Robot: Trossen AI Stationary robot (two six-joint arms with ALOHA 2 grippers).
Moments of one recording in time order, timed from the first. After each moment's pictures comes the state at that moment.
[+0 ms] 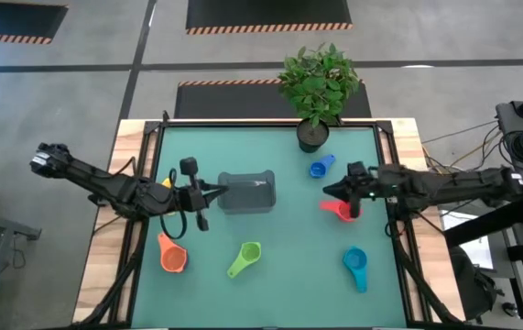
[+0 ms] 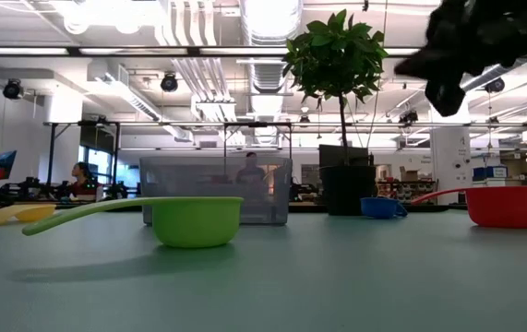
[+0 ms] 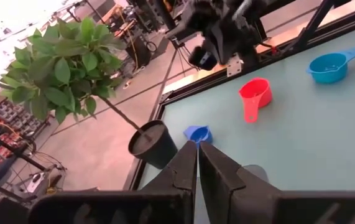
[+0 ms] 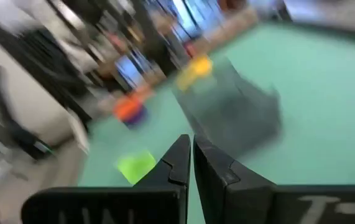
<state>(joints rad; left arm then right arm) -0.37 1.00 0.82 -0.09 -0.70 0.37 -0.02 0.70 0.37 0.01 0.00 0.53</state>
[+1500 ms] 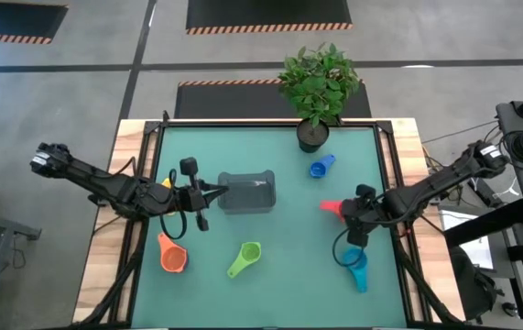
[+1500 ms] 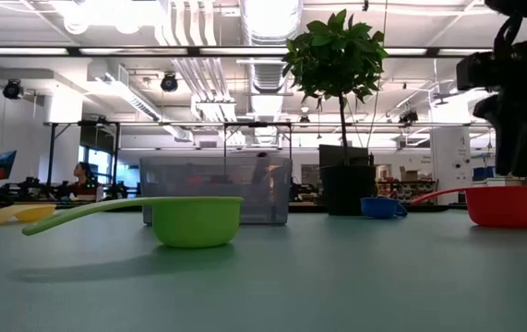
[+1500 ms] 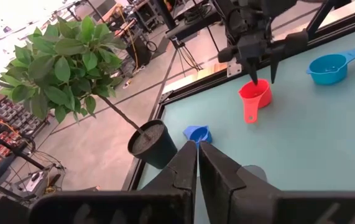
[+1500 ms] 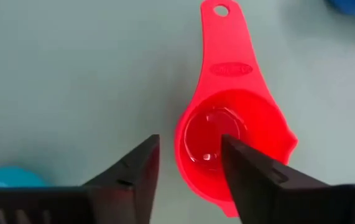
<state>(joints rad) -0.37 1.00 0.82 -0.09 -0.70 0.36 0.41 1.10 0.64 -0.88 0.25 0.63</state>
